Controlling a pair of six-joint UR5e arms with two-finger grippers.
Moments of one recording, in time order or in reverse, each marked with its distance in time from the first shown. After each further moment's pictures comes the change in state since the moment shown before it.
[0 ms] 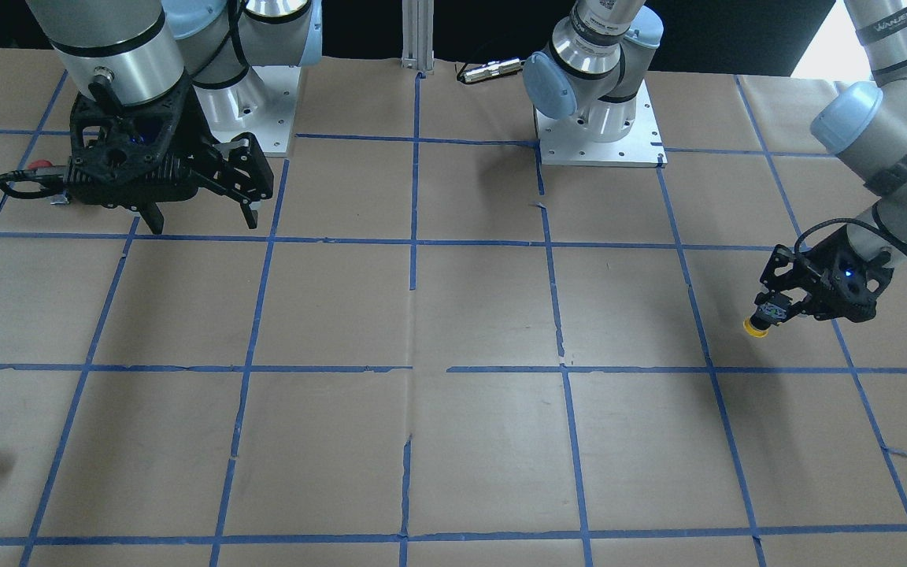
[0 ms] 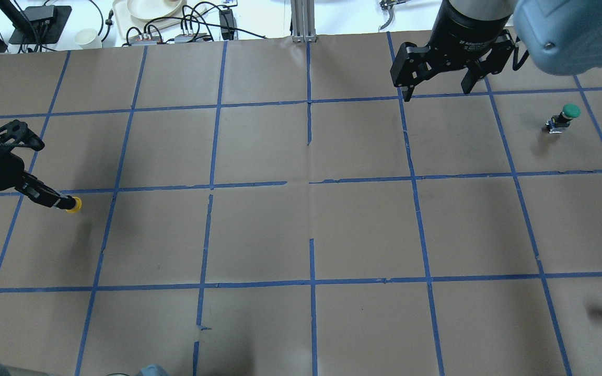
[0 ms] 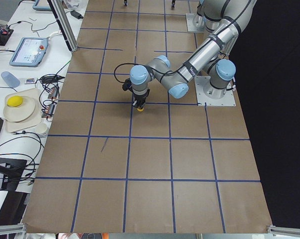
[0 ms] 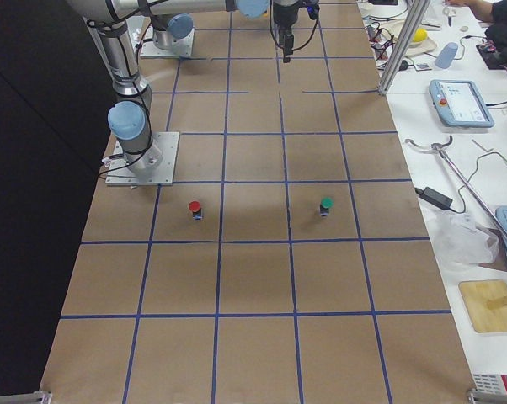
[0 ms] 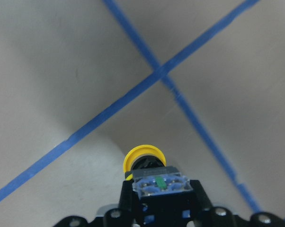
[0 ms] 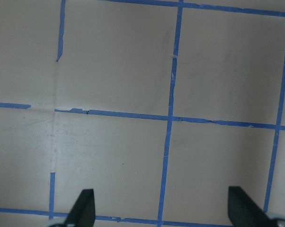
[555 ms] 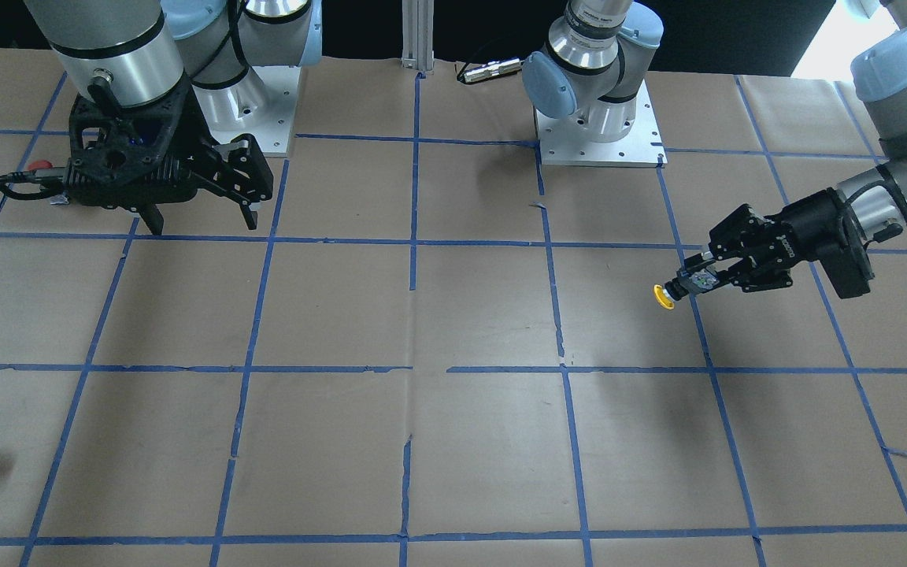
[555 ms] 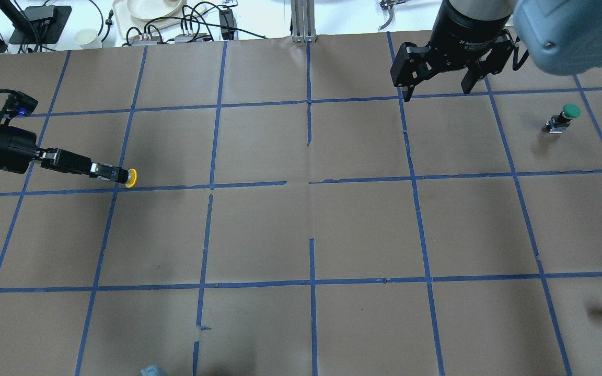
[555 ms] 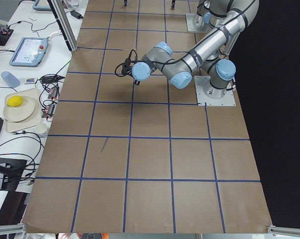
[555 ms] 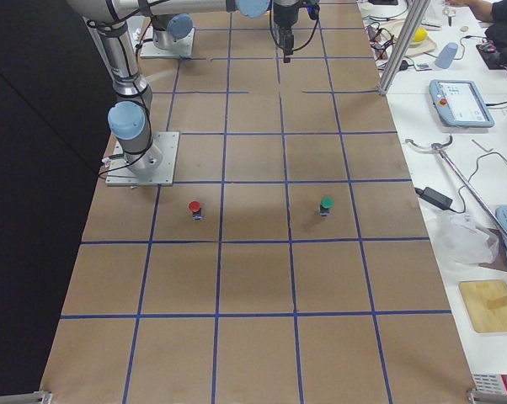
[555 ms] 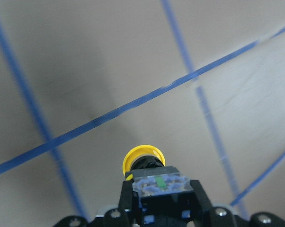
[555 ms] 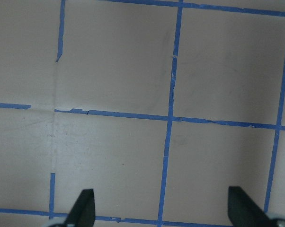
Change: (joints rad) left arm -0.005 0.072 0.062 -0.563 -0.556 -0.145; right arm -0.002 0.001 0.000 -0.001 0.001 0.001
